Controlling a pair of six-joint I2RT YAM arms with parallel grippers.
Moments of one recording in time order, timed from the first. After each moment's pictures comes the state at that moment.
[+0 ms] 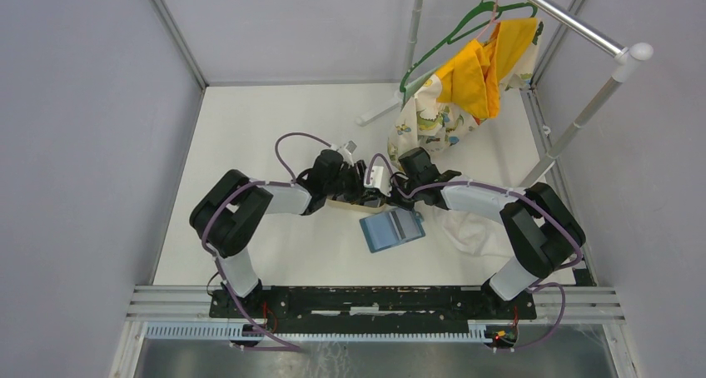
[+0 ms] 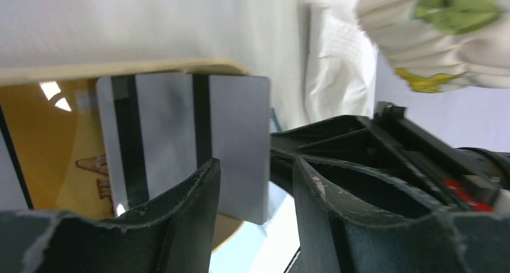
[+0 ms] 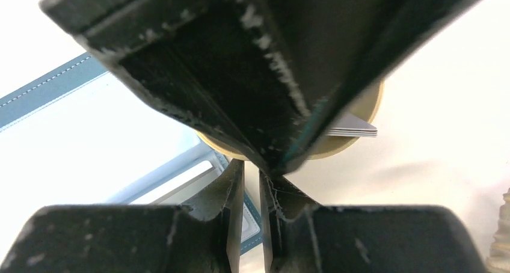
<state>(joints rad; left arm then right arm) -0.63 1.77 0.78 0.47 0.42 -0.92 0.63 1.60 0.85 -0.16 -0.36 -0.70</state>
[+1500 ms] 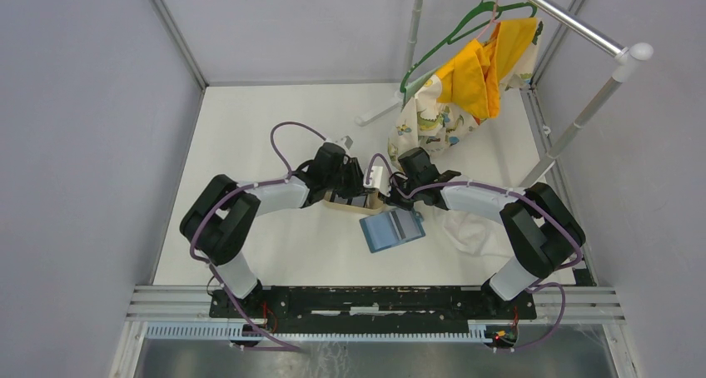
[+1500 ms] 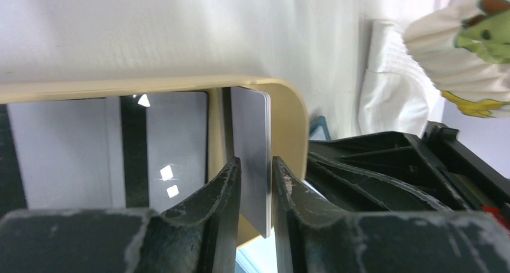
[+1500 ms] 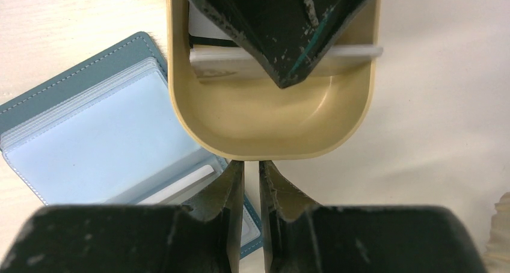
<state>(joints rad) -0.63 1.71 0.87 0.14 0.24 -0.79 0.63 1.60 0.85 -0.15 -0.37 -0.70</state>
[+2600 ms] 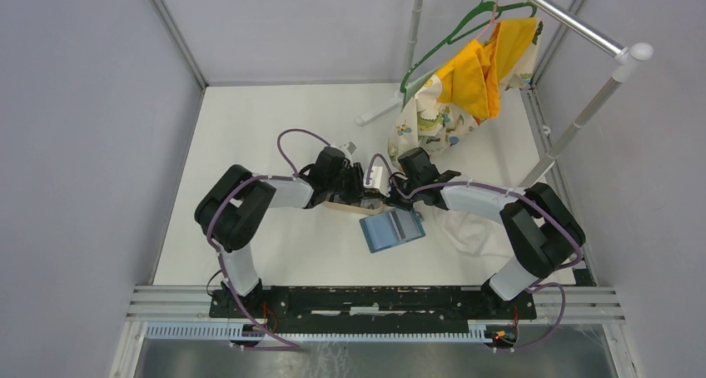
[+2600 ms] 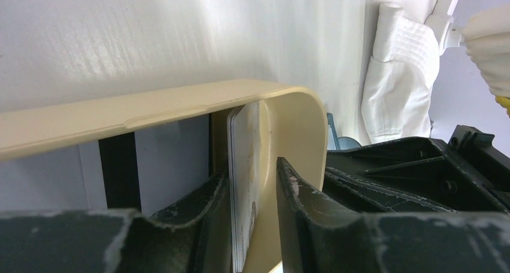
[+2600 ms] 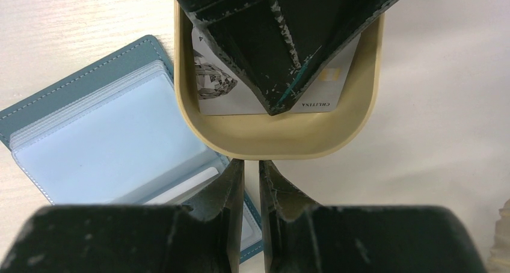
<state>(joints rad) -0.61 1.83 0.85 0.29 0.38 -0.80 0.63 1.60 0.85 -0.15 -0.38 -0.70</state>
